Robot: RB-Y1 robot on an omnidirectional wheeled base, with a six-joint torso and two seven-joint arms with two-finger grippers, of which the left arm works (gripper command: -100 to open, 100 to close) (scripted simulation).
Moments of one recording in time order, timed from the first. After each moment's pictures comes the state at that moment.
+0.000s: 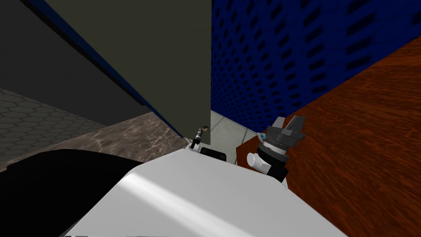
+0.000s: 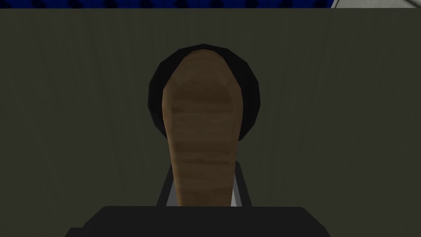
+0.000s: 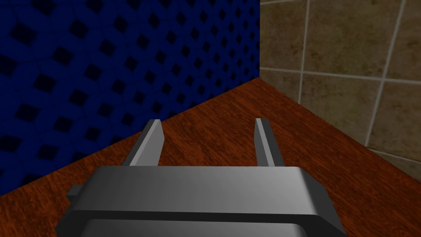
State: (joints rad) arm 0.06 0.03 -0.04 -0.89 0.03 -0.73 0.00
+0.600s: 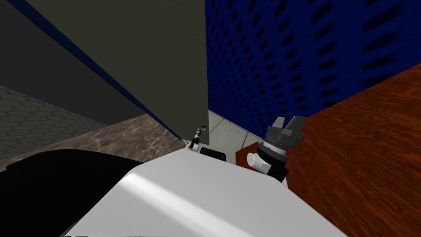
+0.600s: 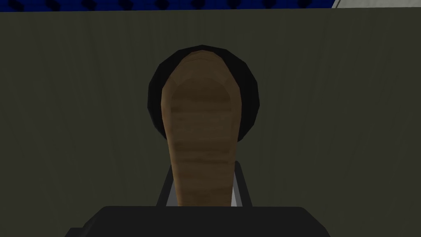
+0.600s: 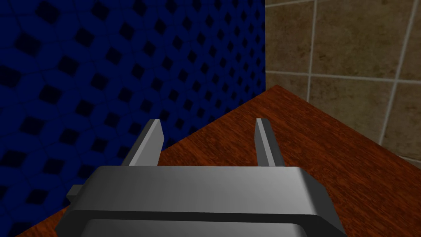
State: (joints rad) arm 0.06 0.04 0.00 -0.88 0.05 -0.73 -0.02
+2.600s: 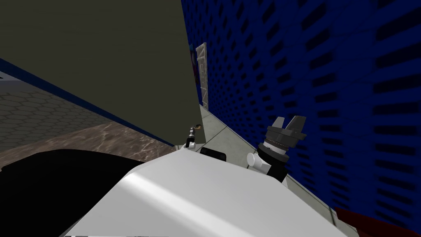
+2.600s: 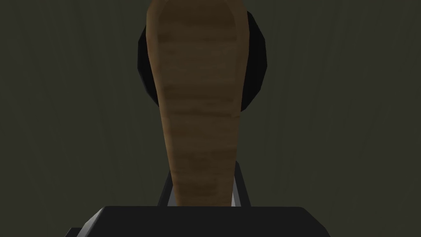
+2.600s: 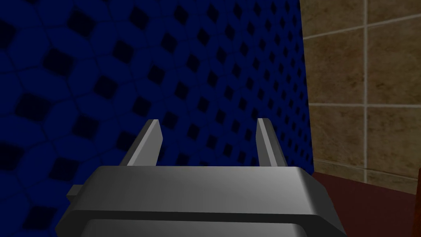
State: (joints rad) arm 0.04 0.03 0.22 -0.87 0.15 -0.74 -0.10
